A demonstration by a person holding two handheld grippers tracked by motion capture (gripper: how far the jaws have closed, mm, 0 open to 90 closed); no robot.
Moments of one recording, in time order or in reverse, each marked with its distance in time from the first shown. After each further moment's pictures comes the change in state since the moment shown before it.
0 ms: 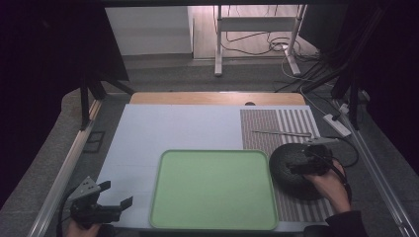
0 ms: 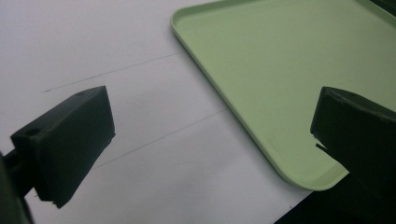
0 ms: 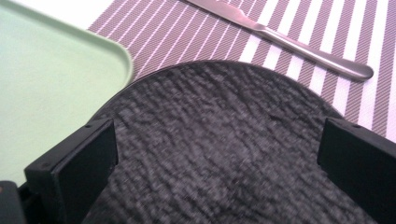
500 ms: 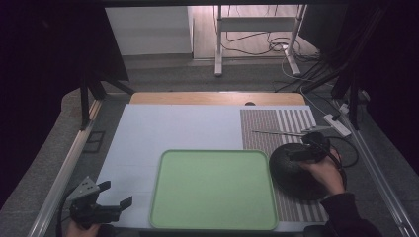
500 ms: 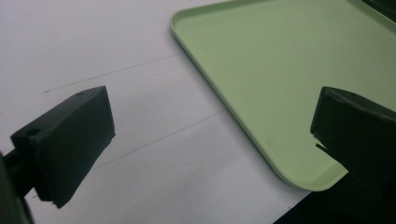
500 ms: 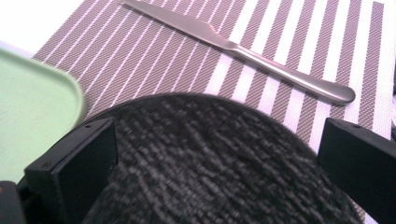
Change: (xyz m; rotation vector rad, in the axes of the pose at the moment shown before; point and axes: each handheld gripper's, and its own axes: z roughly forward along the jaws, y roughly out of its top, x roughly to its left) left arm 0.001 -0.001 -0.001 -0.008 -0.007 -0.006; right arm -0.023 0.025 0.028 0.025 -0.036 0.027
